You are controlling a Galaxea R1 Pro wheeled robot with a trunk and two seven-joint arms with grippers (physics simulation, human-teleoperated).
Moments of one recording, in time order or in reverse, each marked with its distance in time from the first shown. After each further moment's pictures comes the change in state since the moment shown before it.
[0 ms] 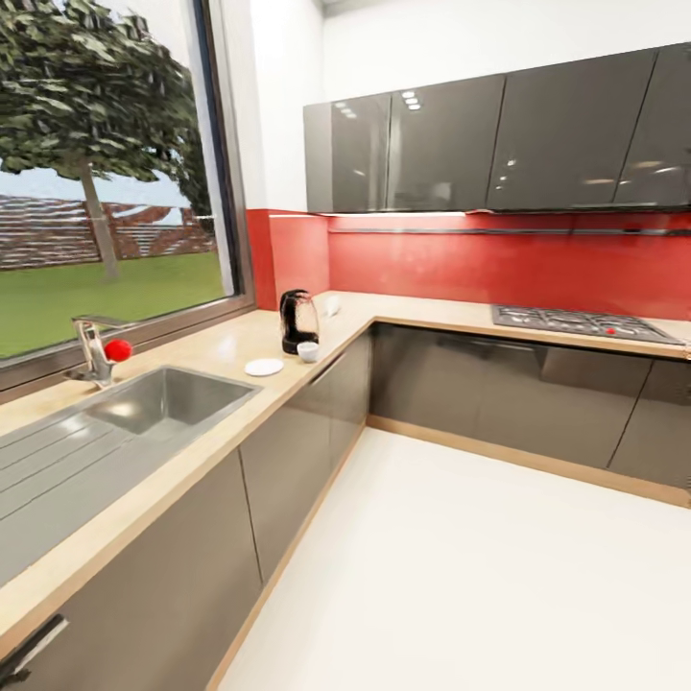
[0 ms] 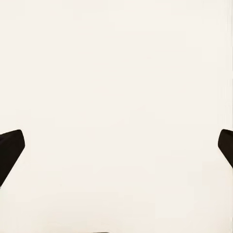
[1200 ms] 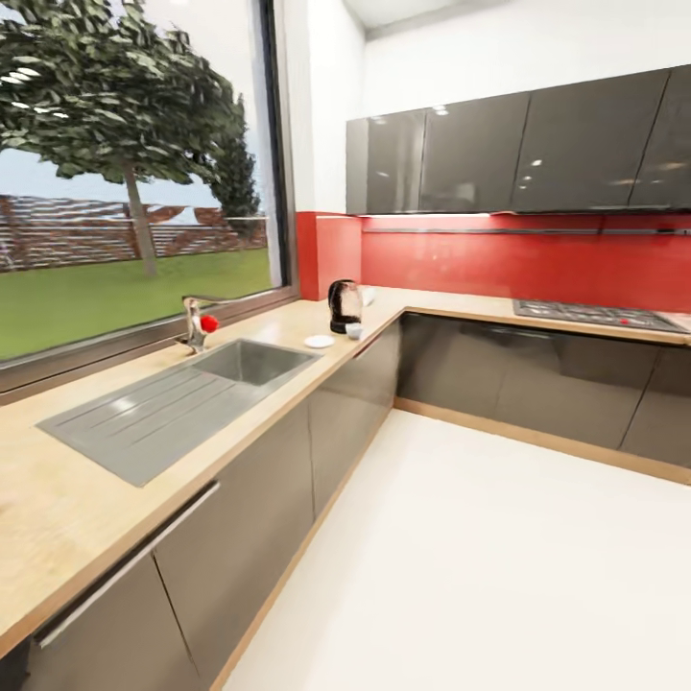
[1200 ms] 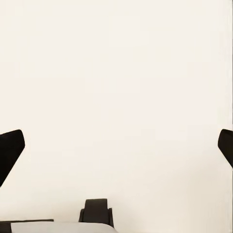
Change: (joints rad) left arm 0.000 0.001 0.005 0.063 -0.003 0.000 0.004; right arm 0.011 -0.001 0.005 0.085 0.007 -0.001 0.001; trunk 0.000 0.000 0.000
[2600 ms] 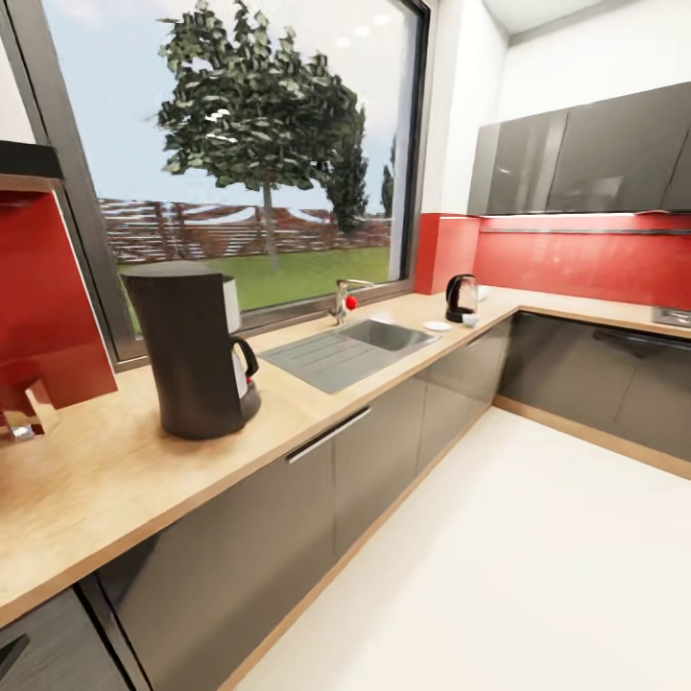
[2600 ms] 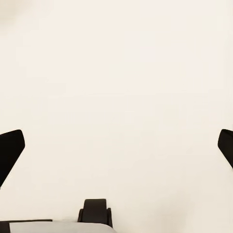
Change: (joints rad) left arm 0.000 0.000 -0.001 -0.001 0.000 0.000 0.000; right arm 0.000 -0.001 0.001 0.001 0.002 0.000 -0.001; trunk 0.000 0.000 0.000
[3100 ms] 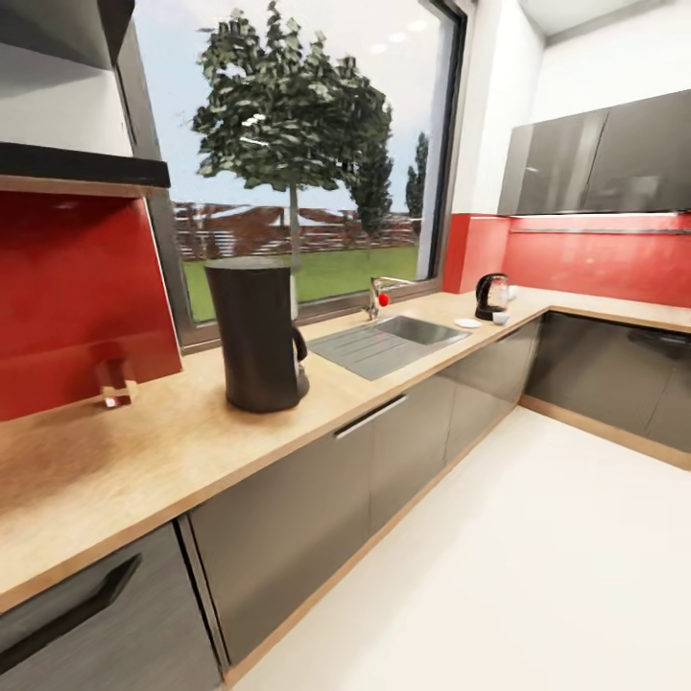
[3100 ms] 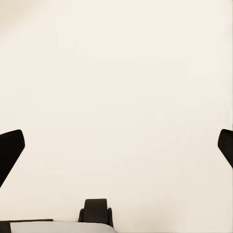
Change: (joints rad) left arm 0.000 0.000 0.000 0.000 0.000 0.000 0.000; right arm 0.000 0.001 0.001 0.000 -0.001 0.000 0.000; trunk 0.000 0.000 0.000
